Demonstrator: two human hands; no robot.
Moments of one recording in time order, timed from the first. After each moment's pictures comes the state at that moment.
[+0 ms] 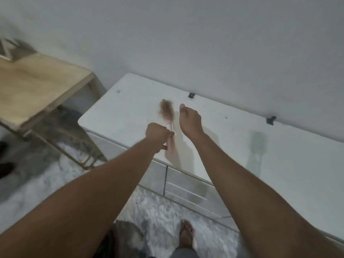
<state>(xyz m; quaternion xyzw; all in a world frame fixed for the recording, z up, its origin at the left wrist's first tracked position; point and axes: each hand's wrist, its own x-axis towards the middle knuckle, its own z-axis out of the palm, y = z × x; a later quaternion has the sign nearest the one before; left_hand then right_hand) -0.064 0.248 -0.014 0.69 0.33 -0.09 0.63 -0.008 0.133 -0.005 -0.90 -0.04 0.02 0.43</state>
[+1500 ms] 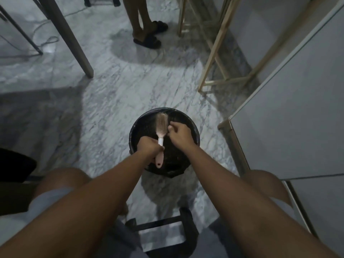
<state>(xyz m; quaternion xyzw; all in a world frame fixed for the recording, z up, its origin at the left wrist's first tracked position) -0.546 0.464 -0.461 0.48 0.68 0.08 0.55 -0.413 0.442 -0.456 -0.78 -0.38 0.39 0.31</state>
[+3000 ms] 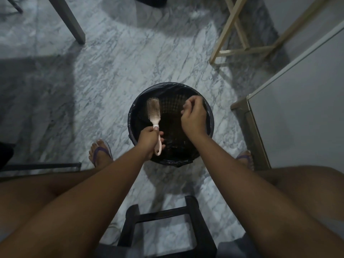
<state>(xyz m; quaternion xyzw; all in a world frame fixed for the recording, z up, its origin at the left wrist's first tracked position) -0.554 0.476 -0.575 0.28 0.65 0.18 0.69 -0.403 0.460 -0.531 -0.78 -0.39 0.23 0.44</state>
